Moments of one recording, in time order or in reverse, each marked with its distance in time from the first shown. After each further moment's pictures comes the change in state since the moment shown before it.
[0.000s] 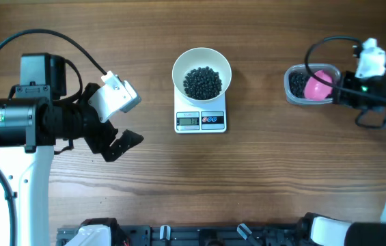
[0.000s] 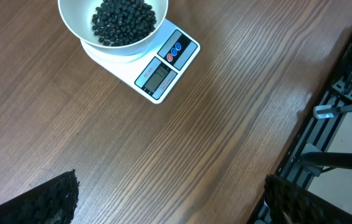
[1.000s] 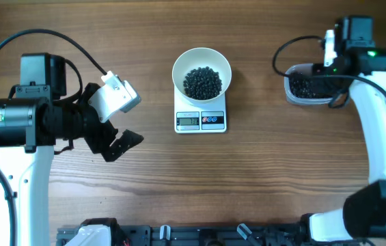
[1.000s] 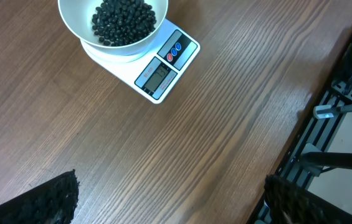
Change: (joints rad) left arm 0.000 0.000 0.000 0.000 0.000 0.000; right arm 0.209 0.172 0.000 0.147 0.431 -0.024
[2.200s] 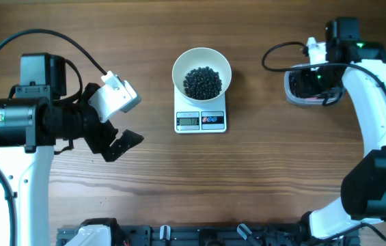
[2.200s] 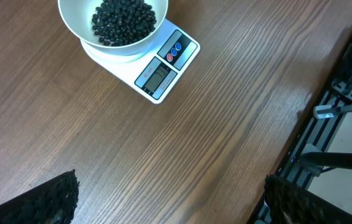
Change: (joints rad) left arm 0.000 0.000 0.000 0.000 0.000 0.000; right arm -0.034 0.119 0.011 -0.027 -0.230 -0.113
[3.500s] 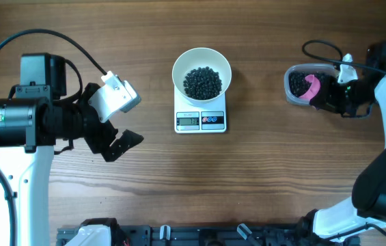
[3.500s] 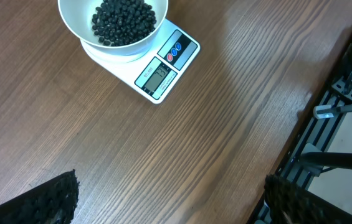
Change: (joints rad) left arm 0.000 0.000 0.000 0.000 0.000 0.000; right arm -0.254 0.001 -0.133 0.008 -0.409 0.153
